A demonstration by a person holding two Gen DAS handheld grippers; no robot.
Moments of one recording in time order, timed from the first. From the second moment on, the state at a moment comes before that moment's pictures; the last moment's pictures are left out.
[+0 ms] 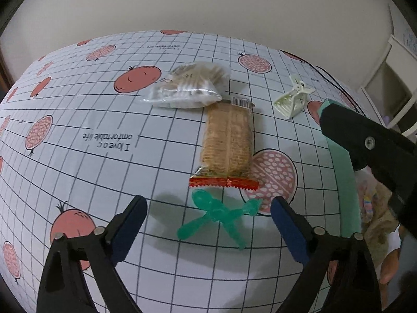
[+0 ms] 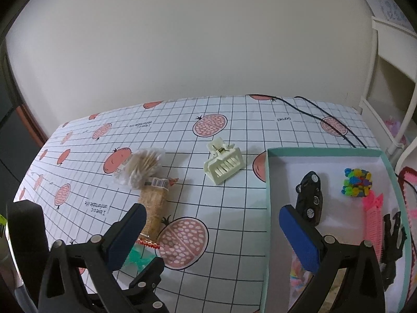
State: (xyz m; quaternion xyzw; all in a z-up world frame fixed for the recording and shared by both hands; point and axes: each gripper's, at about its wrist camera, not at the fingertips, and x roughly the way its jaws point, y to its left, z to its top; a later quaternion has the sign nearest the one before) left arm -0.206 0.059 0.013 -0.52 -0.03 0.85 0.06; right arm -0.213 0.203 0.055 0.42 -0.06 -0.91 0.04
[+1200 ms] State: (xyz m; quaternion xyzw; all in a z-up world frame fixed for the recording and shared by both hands) left arm -0.208 0.017 0.019 -0.50 -0.05 0.86 0.00; right arm -0.237 0.169 0.035 0.43 -0.06 -0.90 0.06
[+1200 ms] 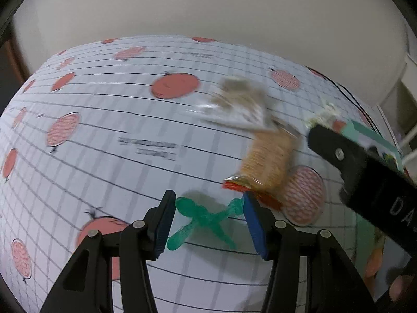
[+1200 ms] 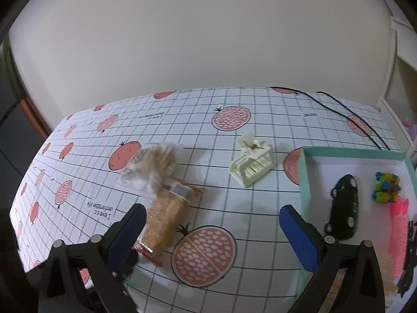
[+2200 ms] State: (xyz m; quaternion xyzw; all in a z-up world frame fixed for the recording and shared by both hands) left arm -0.206 -0.057 0.026 -0.48 -0.13 0.86 -0.10; right arm -0.247 0.108 -0.003 0.48 0.00 -0.88 0.05
